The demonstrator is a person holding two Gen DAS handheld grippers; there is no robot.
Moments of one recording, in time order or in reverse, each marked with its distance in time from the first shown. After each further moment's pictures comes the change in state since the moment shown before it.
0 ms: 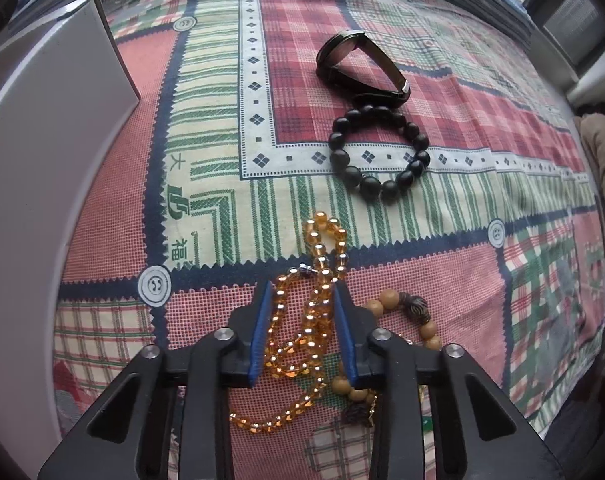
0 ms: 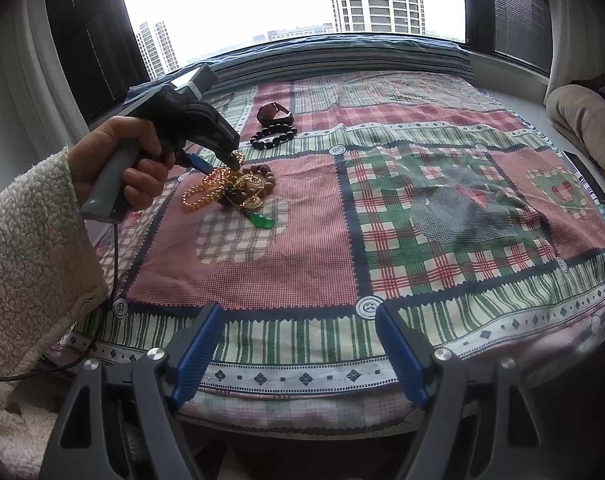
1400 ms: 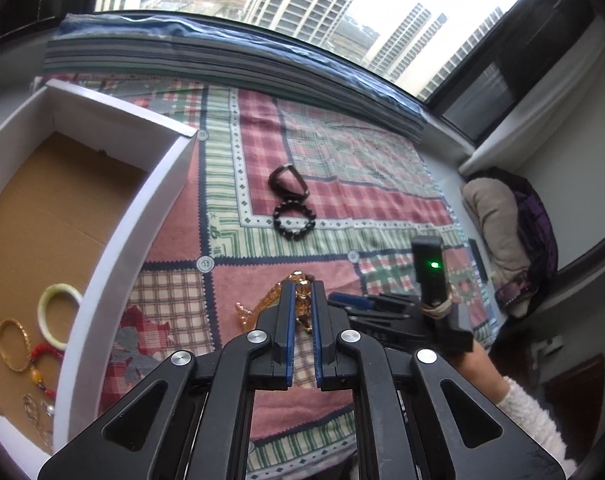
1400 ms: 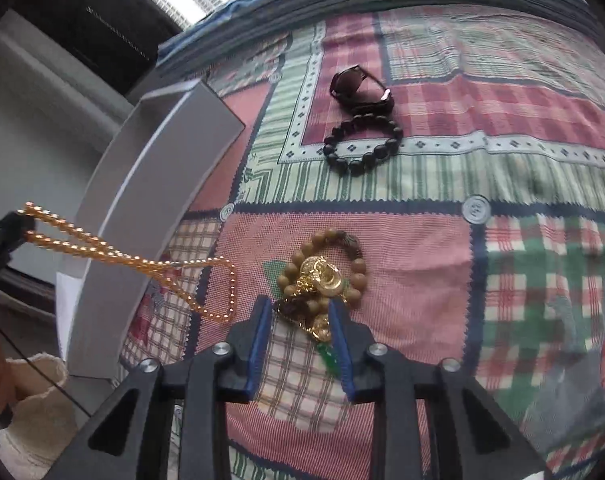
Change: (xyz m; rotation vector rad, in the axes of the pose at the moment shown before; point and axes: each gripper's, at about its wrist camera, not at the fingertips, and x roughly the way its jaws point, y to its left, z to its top) left arm -0.199 0.062 -0.068 -0.015 -0.309 -0.305; right arm 0.172 0.032 0.168 -0.091 0.397 0.325
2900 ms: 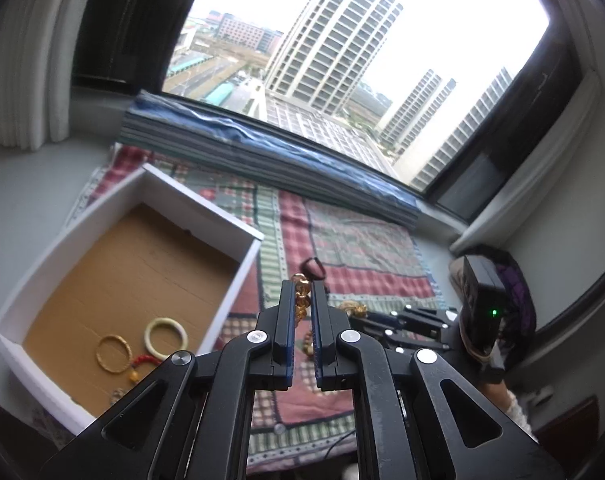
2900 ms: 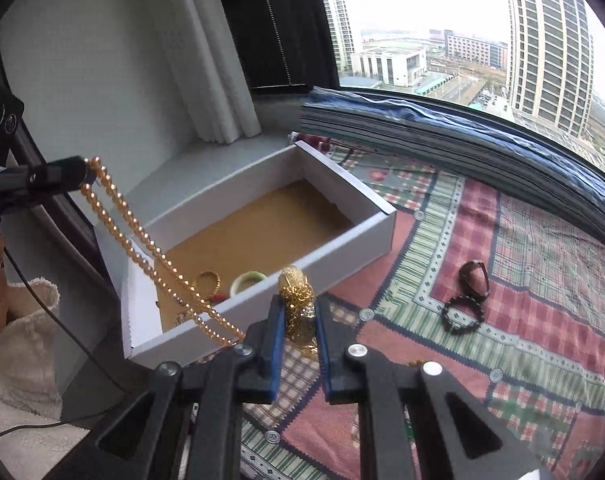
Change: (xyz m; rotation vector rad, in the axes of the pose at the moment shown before) left arm -0.220 0.050 0.016 -0.081 -0.279 0.034; right arm -0.138 0.215 0.027 -0.456 -0.243 0.060
